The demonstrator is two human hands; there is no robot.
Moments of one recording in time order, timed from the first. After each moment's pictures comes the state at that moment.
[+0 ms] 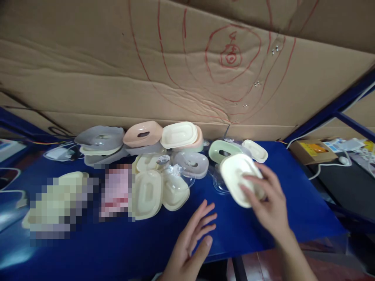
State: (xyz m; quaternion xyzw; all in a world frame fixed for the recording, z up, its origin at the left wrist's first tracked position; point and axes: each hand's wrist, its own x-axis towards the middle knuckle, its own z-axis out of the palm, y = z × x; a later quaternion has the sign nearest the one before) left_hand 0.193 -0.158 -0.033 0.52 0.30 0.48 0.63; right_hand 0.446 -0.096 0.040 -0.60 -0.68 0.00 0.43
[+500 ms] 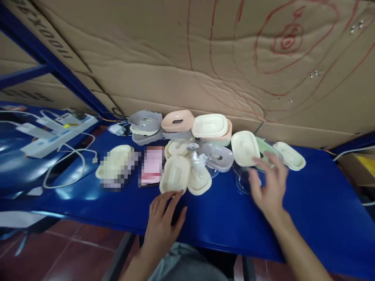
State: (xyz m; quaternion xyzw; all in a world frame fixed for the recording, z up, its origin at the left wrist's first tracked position) left_hand 0.093 -0.157 -0.034 0.73 0.59 0.34 -0.02; right_hand 0.404 -0.041 0.014 -0.50 -0.74 -0.11 0.43
